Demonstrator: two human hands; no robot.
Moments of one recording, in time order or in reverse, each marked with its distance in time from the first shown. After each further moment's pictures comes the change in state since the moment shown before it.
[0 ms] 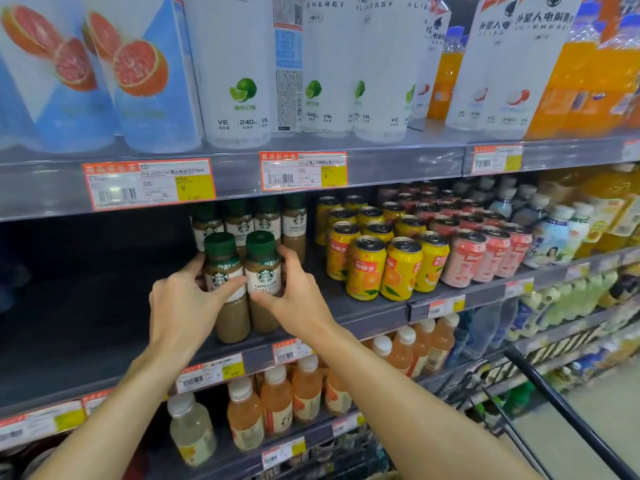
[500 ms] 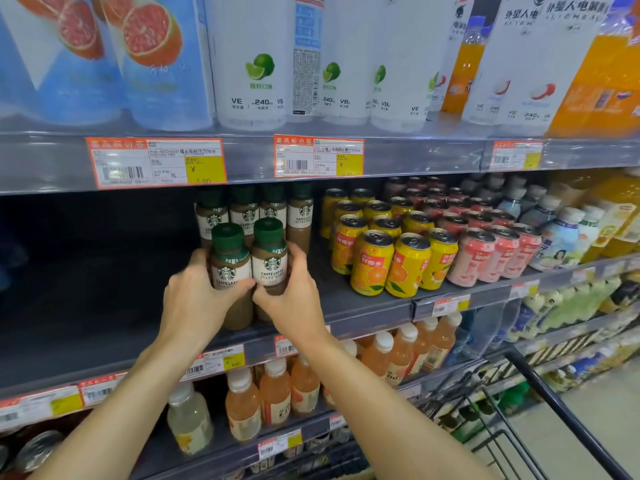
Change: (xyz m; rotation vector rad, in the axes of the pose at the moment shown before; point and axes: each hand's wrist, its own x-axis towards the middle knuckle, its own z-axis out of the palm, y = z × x) left_hand -0.005 -0.001 0.007 0.019 -0.099 -0.078; right_hand -0.007 0.009 0.028 0.064 0.162 0.038
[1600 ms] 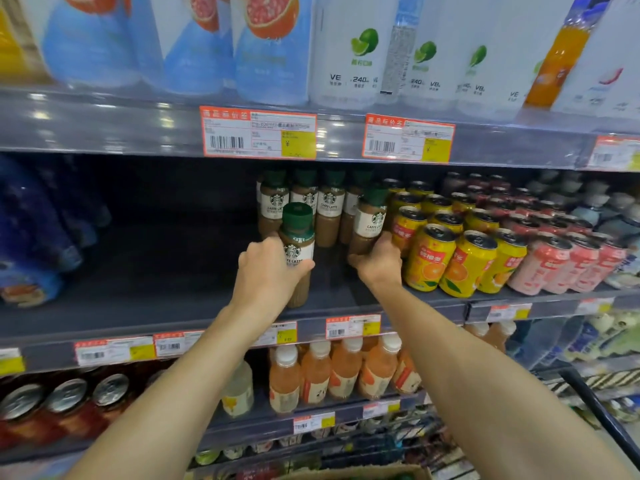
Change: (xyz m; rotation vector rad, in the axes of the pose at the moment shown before) left_hand -0.001 0.012 -0.003 0.141 -0.086 -0.115; right_hand 0.069 0.034 -0.025 -0.388 0.105 0.277
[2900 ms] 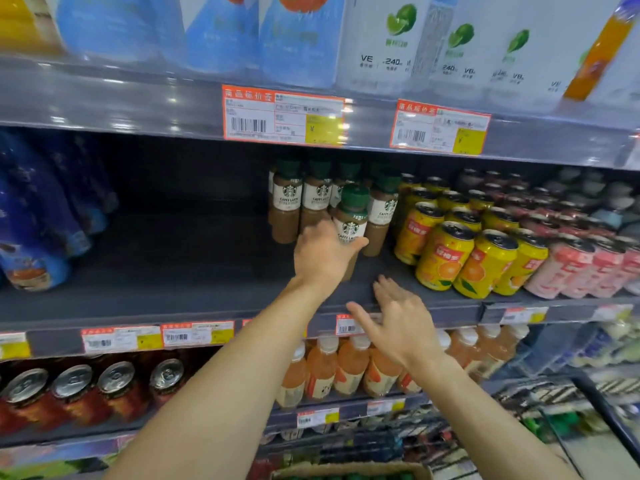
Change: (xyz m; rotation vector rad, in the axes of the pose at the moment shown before) left_hand 0.035 0.026 0.057 -0.107 -0.025 -0.001; right_hand -0.078 0.056 -0.008 -0.598 -0.147 -0.485
